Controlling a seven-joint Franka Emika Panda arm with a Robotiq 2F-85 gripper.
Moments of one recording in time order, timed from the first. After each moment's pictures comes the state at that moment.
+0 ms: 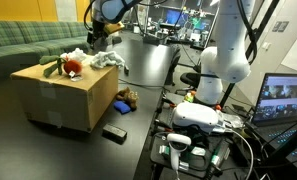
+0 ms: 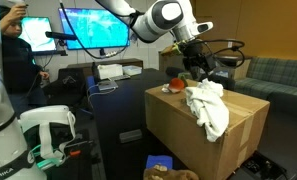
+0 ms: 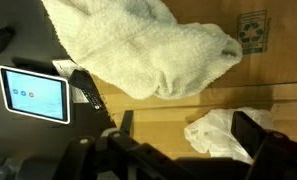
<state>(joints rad) 0.42 0.20 -0.46 -1.96 -0.18 2.46 0.17</state>
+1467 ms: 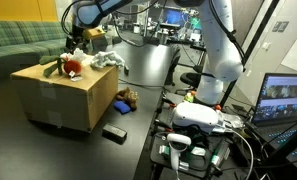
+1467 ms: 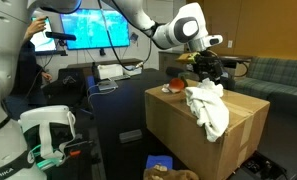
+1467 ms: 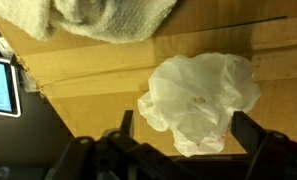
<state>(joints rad) 0.10 0.51 -0.08 -1.58 -0.13 2.42 0.17</state>
